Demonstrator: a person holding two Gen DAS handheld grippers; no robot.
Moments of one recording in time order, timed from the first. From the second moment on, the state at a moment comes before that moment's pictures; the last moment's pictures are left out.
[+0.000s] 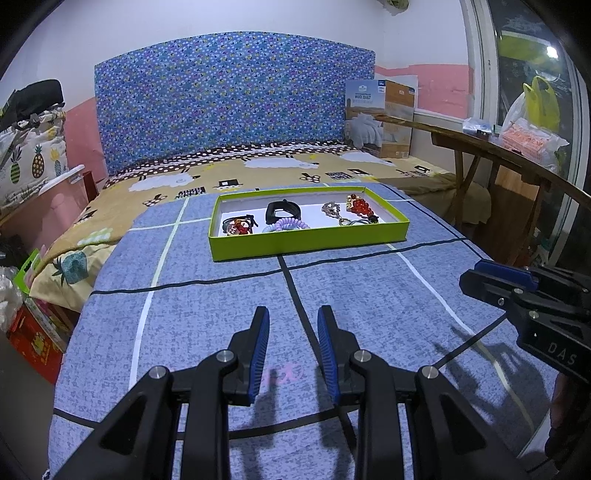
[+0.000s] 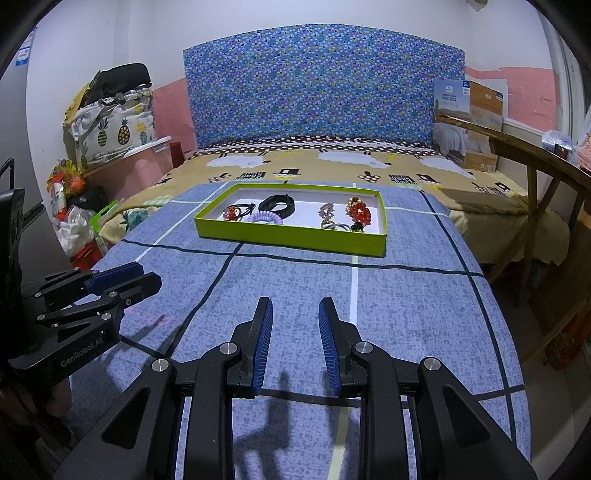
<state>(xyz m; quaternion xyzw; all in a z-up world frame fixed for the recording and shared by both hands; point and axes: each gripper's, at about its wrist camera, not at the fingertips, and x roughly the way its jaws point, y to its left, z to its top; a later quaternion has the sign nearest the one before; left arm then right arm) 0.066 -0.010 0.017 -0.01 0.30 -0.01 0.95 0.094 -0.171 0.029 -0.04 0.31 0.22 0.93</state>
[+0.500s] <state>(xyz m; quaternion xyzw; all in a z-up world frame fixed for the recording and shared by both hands) 0.066 -0.015 0.013 0.00 0.31 0.00 0.95 0.094 -0.171 0.028 -0.04 0.31 0.22 0.93</state>
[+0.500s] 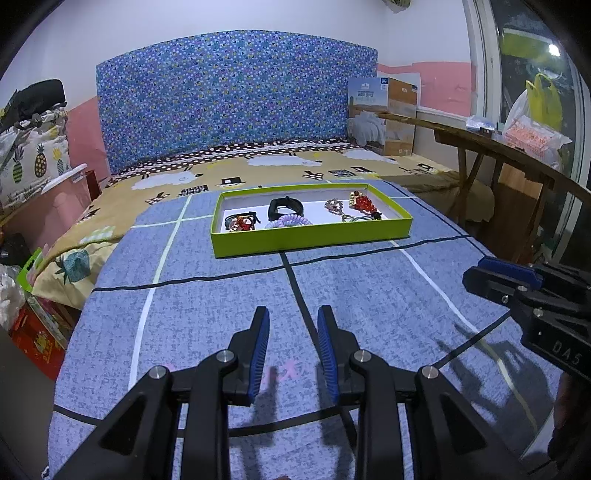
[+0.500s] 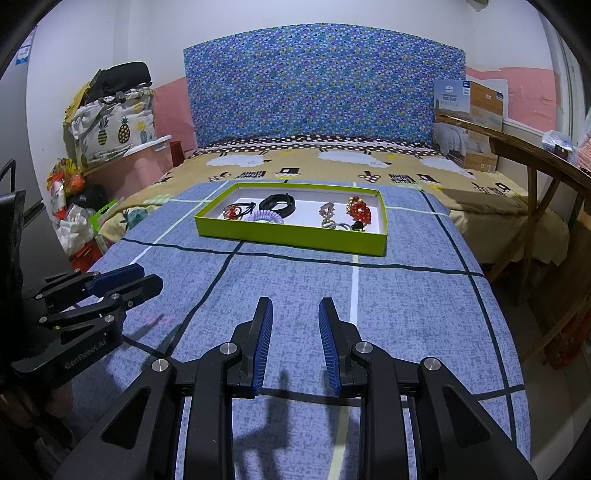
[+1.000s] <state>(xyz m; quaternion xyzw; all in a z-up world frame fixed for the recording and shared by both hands) 0.066 -0.017 0.010 0.00 0.30 0.00 0.95 0.094 -0.171 0.028 -0.04 0.31 0.22 0.93</state>
